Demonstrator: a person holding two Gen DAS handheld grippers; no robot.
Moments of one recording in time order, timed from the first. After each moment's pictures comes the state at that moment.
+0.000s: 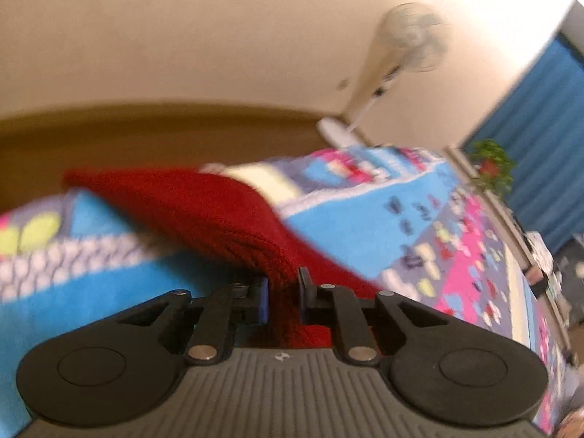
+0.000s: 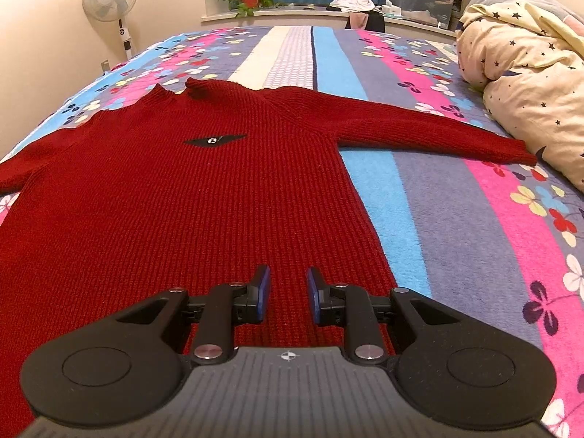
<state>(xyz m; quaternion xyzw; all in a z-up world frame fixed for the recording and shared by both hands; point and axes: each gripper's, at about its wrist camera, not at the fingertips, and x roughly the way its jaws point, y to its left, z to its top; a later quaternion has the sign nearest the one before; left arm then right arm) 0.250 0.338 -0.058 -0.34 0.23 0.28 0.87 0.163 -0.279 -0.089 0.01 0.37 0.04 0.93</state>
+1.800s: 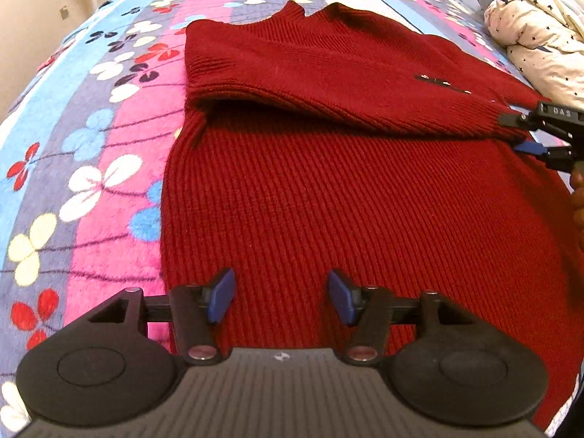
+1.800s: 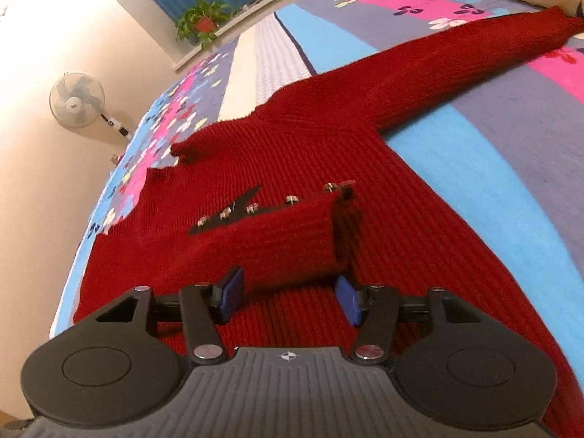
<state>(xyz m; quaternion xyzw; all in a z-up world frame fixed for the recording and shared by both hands) 0.190 0.100 -0.076 0.03 0.50 -0.06 0.86 0.277 -0.289 -0.125 0.29 0.38 0.07 0.88</state>
